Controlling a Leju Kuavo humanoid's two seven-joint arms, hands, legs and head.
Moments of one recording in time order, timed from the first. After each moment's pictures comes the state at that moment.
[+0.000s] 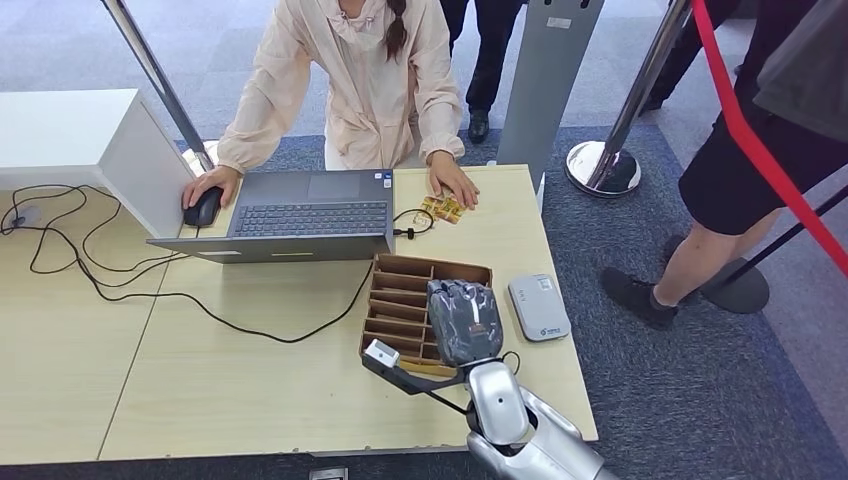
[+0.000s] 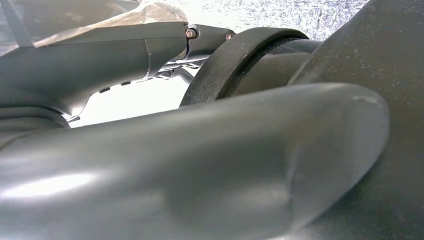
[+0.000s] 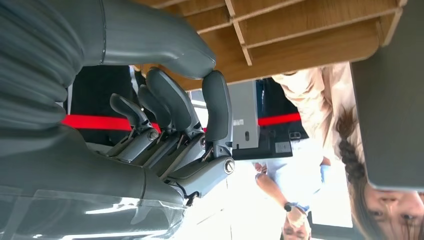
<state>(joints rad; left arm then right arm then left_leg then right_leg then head) -0.11 0.00 -0.75 -0.21 -0.55 -0.43 0.33 -0.32 -0.06 0.79 -1.30 1.36 -0.55 0.43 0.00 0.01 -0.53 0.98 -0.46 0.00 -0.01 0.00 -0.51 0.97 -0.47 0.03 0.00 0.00</state>
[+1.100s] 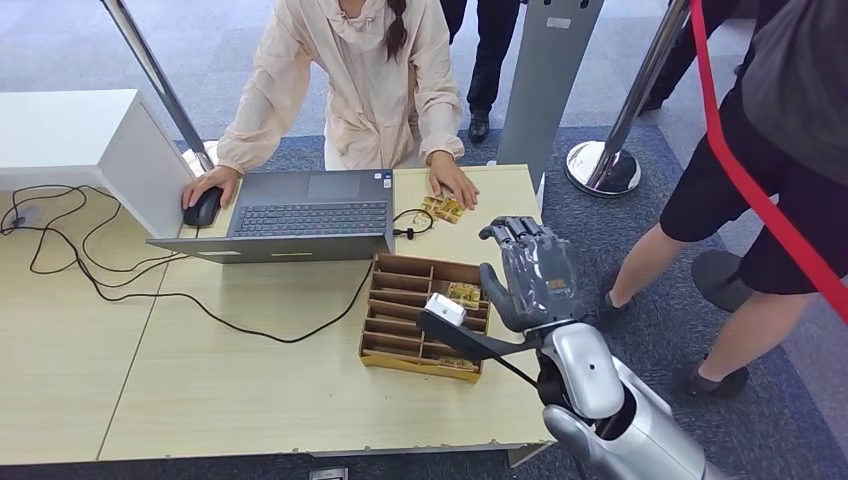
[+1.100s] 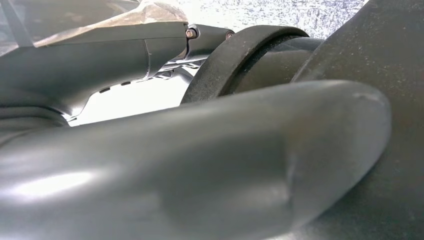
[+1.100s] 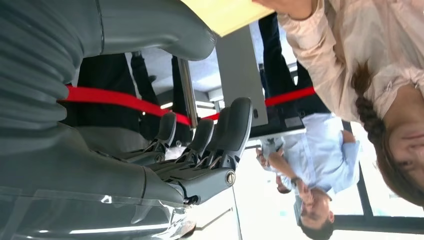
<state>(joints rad) -0.10 0.01 -0.75 -0.21 -0.55 -0.43 0.31 -0.32 -0.34 0.69 -1.85 1.11 -0.23 0.44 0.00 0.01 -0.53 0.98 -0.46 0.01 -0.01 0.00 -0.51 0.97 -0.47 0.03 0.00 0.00</state>
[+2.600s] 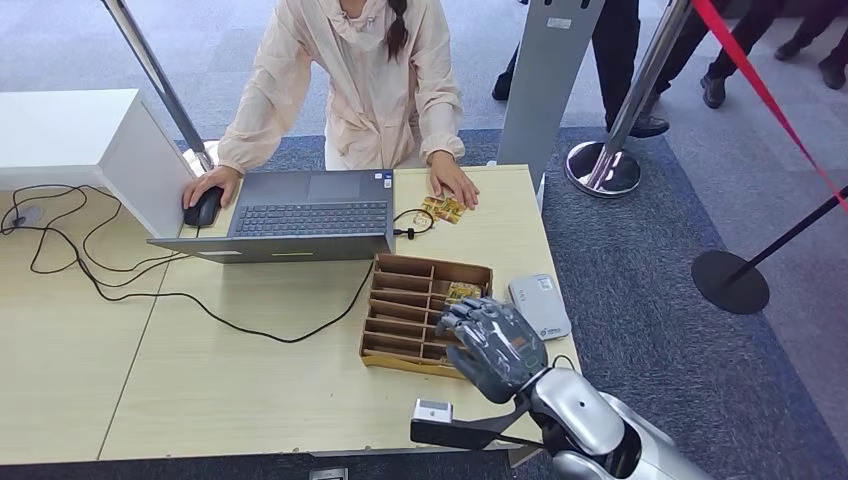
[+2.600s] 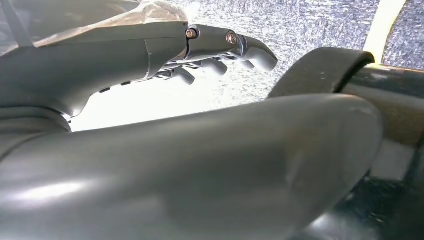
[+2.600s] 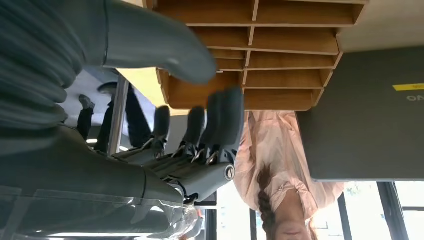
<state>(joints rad) -0.10 0.08 -0.75 -0.20 -0.55 -0.42 0.23 -0.24 -0.43 0.81 -1.87 0.92 -0.11 0.16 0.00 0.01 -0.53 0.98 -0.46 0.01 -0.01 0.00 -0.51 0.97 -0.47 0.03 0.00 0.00</state>
